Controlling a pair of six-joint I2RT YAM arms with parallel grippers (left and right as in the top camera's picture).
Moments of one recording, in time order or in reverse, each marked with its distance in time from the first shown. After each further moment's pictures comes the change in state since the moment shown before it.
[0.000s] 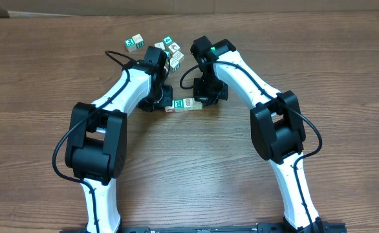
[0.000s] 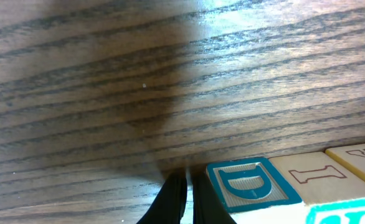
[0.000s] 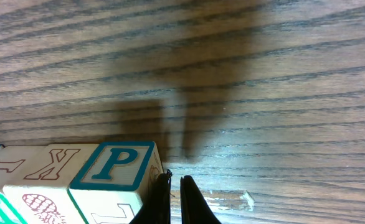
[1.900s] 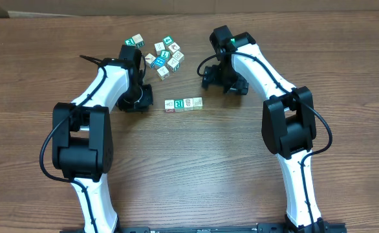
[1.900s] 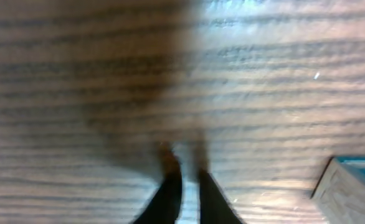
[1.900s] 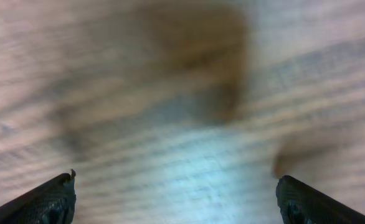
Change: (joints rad) left arm 0.150 -0.001 0.000 -0.100 0.018 0.010; right arm -0.114 0.000 0.000 0.109 0.114 0.037
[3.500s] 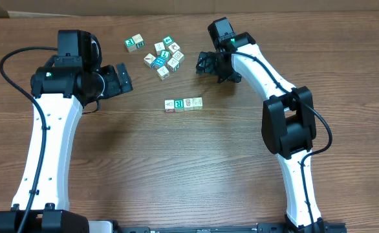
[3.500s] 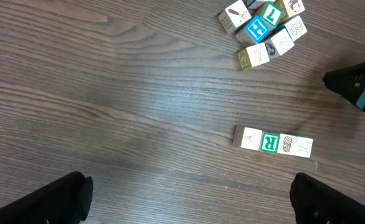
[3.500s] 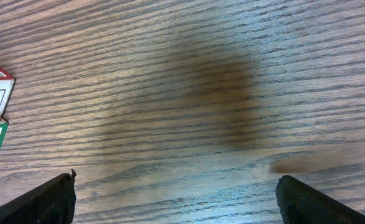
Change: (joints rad) left arm 0.125 -0.574 -0.013 -0.128 -0.018 -0.059; right arm 0.000 0.000 0.000 0.229 -0.002 0.000
